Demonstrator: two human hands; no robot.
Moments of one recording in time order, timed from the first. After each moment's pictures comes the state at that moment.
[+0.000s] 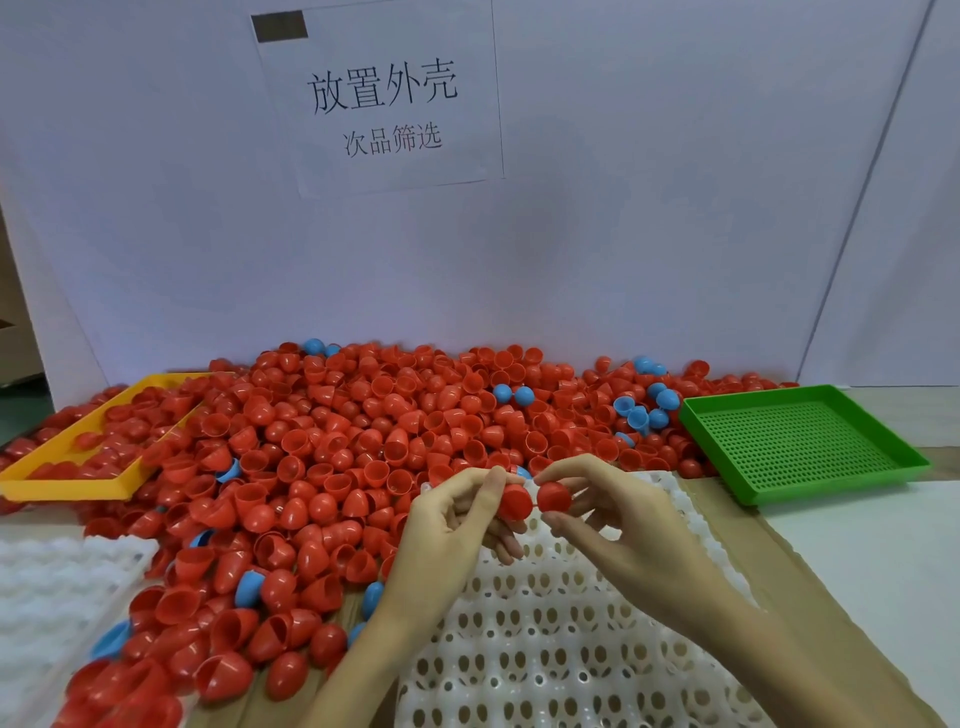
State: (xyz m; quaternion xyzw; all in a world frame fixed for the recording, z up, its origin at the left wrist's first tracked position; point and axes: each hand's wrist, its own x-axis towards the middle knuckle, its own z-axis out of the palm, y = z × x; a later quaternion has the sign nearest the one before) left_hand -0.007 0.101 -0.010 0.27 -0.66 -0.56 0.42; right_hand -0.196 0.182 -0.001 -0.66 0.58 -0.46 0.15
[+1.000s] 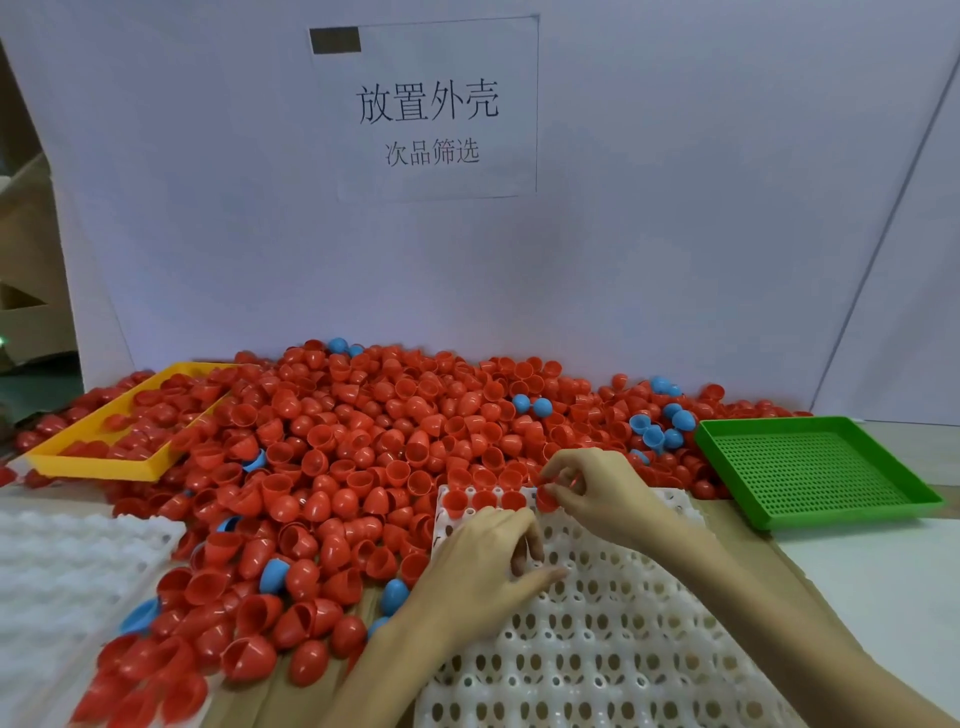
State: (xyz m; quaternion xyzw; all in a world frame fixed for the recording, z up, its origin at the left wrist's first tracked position) left_hand -0.004 0.091 -0.034 0.30 -0.90 -0.22 0.24; right_hand -0.210 0.101 0.001 -0.67 0.70 -0.23 0.07
